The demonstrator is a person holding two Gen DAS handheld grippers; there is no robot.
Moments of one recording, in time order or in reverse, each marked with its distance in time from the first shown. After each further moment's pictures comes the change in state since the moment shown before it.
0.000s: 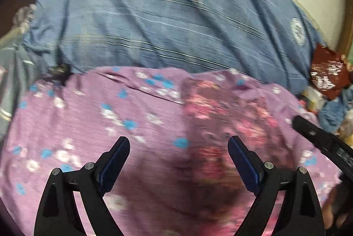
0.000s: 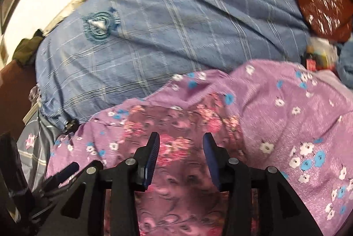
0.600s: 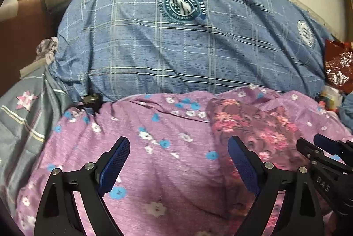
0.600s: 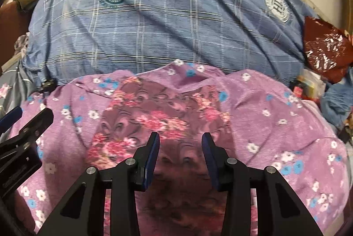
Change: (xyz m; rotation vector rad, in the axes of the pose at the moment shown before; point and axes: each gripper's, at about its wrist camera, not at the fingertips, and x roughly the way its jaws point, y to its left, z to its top) left arm -0.039 -0.018 -0.025 0.074 -0.154 0.128; right arm 0.007 0.031 -0.023 -0.244 0.037 -0.232
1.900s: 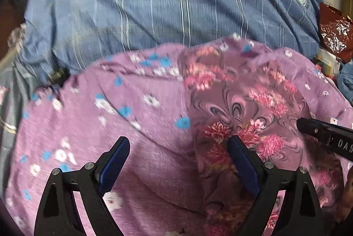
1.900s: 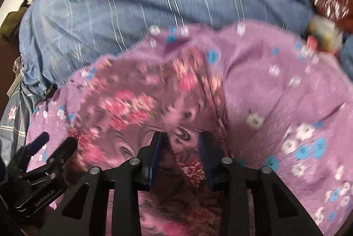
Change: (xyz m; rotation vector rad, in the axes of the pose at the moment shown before) left arm 0.067 -0.030 -0.007 0.080 0.264 -0.085; right arm 0.062 -0.071 -0.016 0.220 0.255 0.220
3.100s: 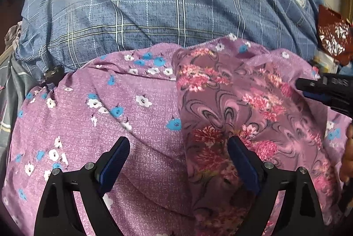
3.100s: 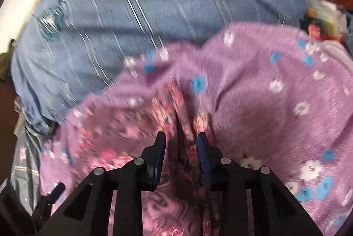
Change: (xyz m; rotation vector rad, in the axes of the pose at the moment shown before) left arm 0.000 -0.004 0.006 -0.017 -0.016 -0.009; right arm -0.004 -0.033 0.053 0.116 -0.090 0.059
